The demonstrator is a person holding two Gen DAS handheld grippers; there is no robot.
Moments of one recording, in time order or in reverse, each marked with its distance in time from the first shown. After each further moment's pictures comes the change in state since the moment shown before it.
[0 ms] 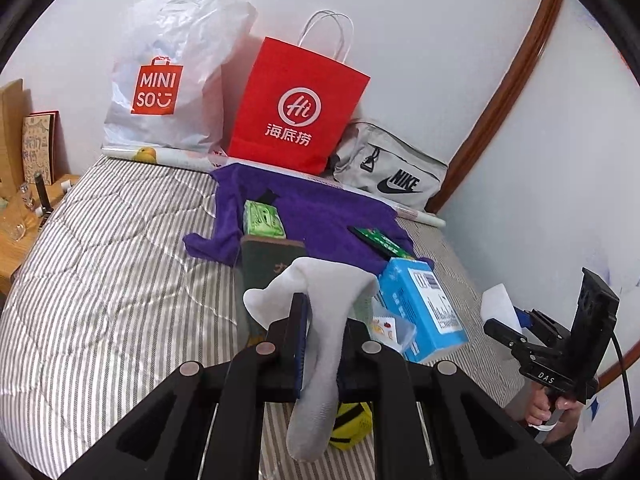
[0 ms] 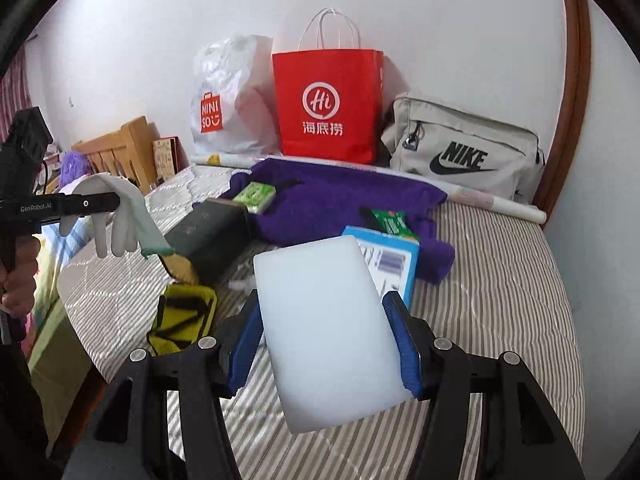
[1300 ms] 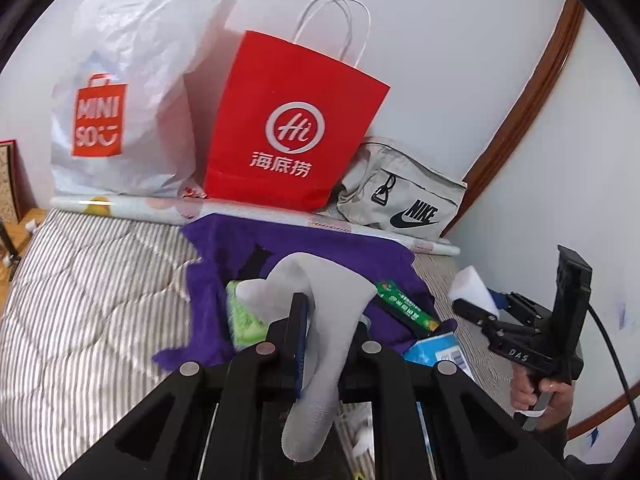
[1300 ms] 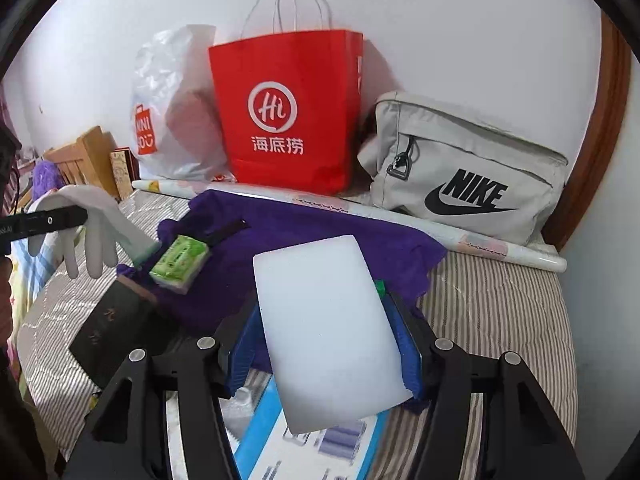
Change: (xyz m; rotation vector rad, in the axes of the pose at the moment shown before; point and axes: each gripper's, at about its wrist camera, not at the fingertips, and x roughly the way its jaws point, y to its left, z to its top) left arm 0.104 0.004 0.110 0.027 0.035 -0.025; right arm 0.128 -0.052 0.106 0.033 0.068 -0.055
